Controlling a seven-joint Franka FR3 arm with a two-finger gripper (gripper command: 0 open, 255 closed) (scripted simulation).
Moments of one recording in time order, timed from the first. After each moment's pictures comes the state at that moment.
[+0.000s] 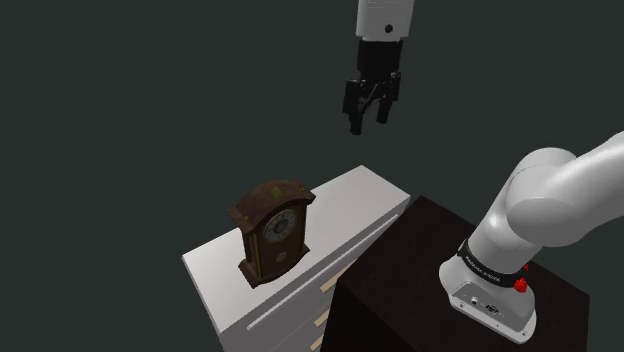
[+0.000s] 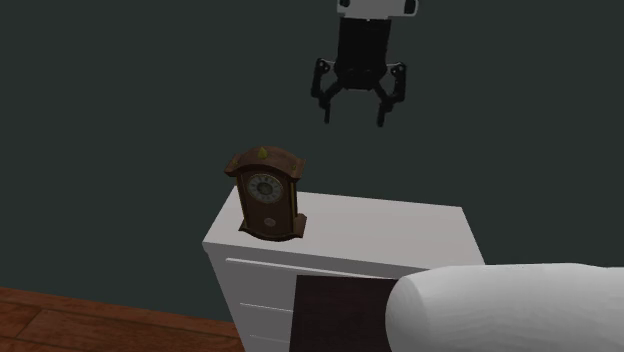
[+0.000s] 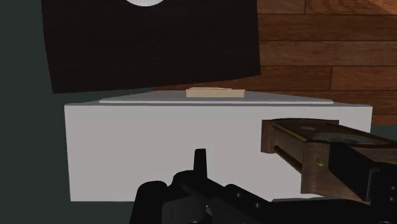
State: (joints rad) arm 0.08 -0.61 0.22 -2.34 0.19 1.64 0.27
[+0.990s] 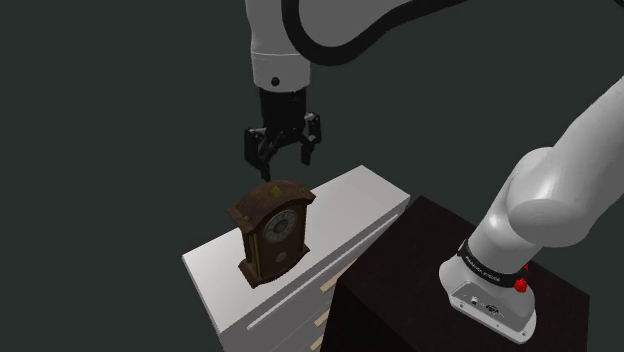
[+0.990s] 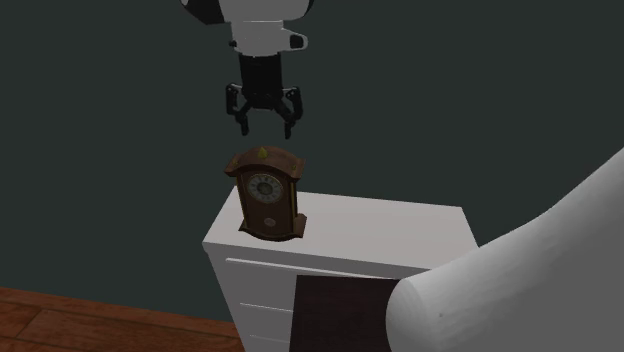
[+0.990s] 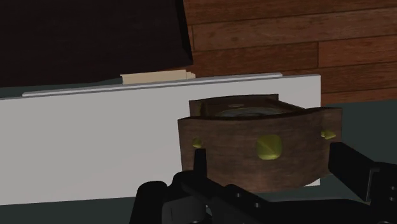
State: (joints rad) arm 0.11 -0.18 0.53 -2.11 0.15 1.90 0.69
